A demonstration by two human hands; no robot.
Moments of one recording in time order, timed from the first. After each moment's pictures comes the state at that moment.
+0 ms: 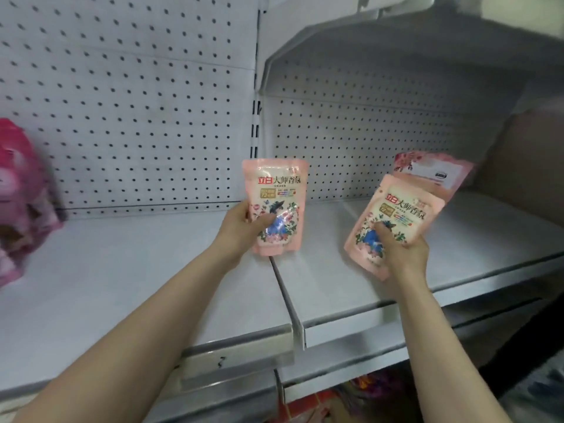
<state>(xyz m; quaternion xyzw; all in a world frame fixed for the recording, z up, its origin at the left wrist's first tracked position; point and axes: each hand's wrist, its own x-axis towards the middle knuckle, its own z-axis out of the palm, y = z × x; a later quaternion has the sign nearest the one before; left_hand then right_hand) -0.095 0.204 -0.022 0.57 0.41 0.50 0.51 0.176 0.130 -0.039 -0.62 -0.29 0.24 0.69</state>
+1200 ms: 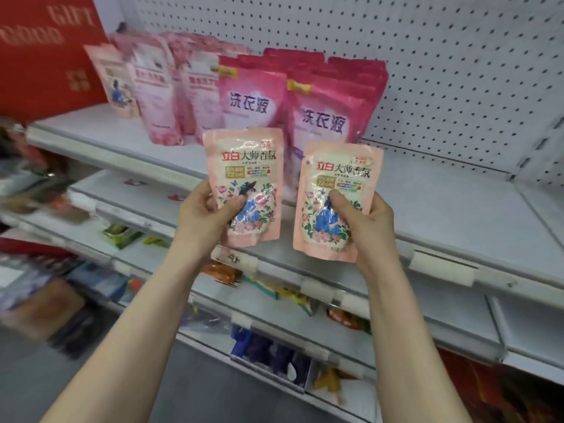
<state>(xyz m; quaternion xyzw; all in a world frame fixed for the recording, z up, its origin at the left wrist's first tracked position) -0.530 -0.113 -0.069 0.36 0.55 0.70 0.29 -0.321 -0.009 -0.067 -0.35 -0.53 0.57 0.53</state>
